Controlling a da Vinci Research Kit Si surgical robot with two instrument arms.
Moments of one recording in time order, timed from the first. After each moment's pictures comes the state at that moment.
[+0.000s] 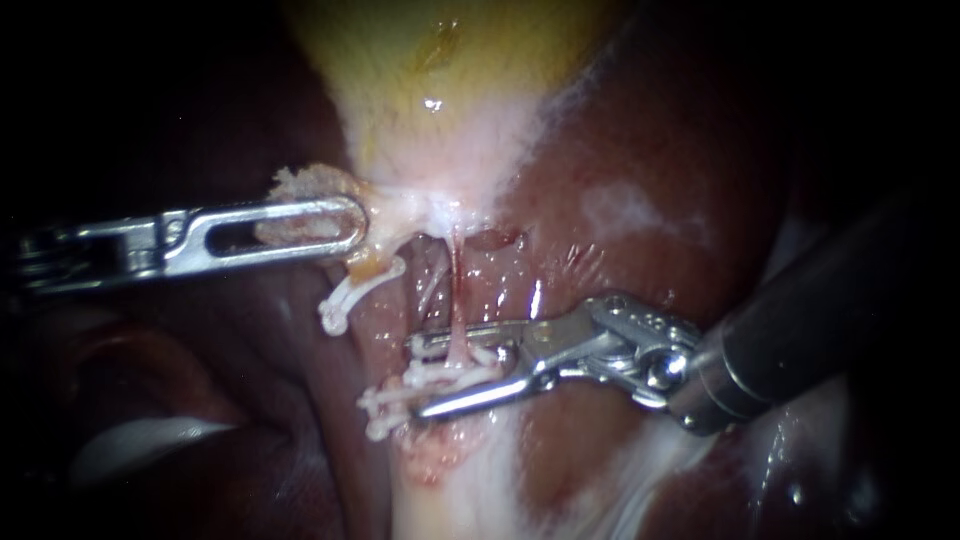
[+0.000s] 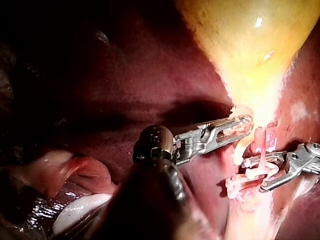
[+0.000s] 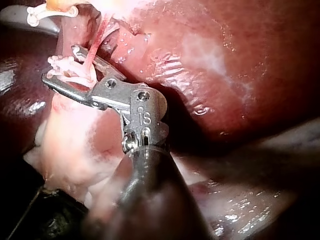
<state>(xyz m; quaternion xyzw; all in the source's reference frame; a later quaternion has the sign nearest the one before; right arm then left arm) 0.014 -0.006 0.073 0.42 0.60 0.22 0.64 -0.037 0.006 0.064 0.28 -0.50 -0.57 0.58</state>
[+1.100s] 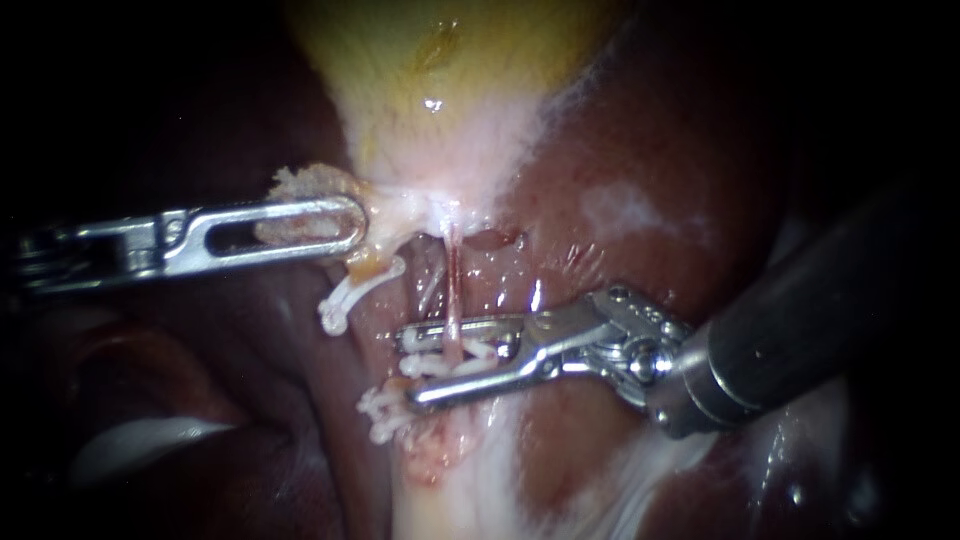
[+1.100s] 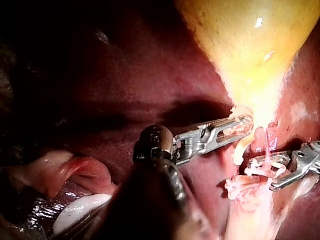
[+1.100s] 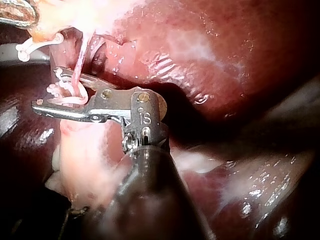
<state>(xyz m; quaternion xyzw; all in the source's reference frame) 0.014 -0.006 0.071 0.47 0.61 0.26 0.58 -0.037 0.006 0.064 0.28 -0.50 -0.57 0.58</state>
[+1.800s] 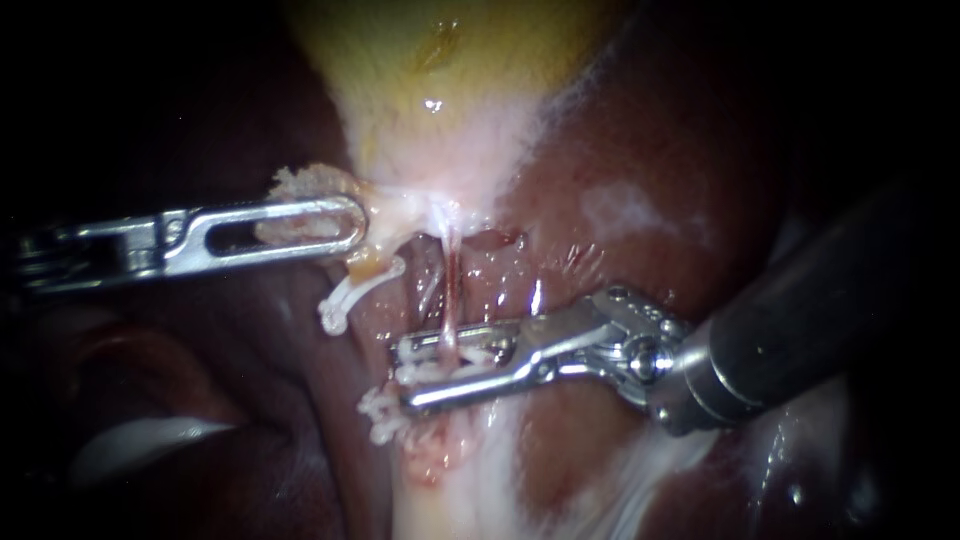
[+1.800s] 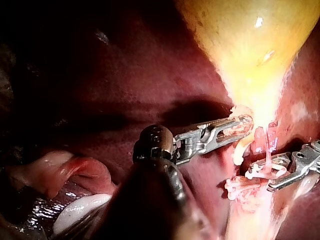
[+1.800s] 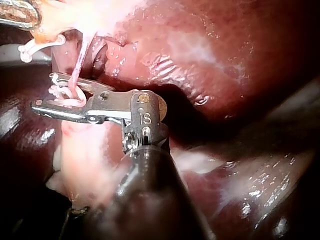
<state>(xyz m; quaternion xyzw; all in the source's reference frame) 0.014 -0.006 0.071 0.48 0.60 0.26 0.58 -0.037 0.006 0.064 0.28 -0.50 -0.57 0.58</state>
